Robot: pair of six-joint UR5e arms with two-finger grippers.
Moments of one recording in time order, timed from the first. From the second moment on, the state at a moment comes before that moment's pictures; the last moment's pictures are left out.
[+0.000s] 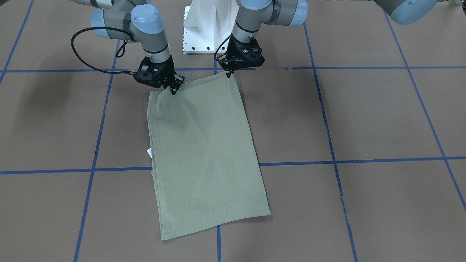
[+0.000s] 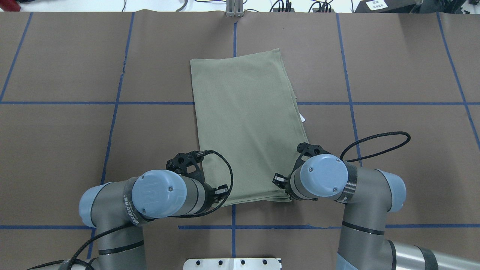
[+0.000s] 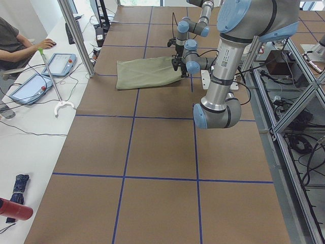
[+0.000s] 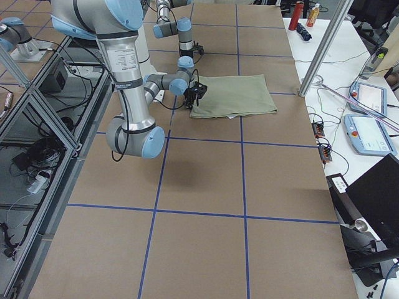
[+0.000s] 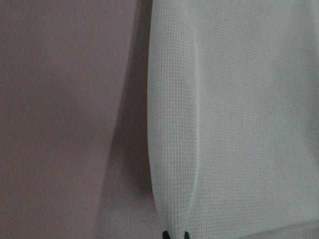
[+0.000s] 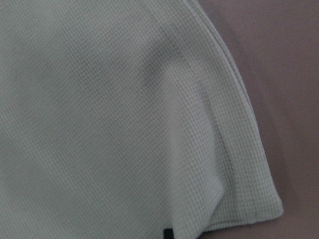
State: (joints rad) left arm -0.26 -2.09 -1.85 -1.80 -1.69 -1.73; right arm 0.32 -1.21 1.86 -1.43 1.73 1.76
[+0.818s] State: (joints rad) left arm -0.25 -2.07 -1.89 -1.79 -1.69 -1.73; right arm 0.33 -1.21 1.94 -1.43 1.75 1.79
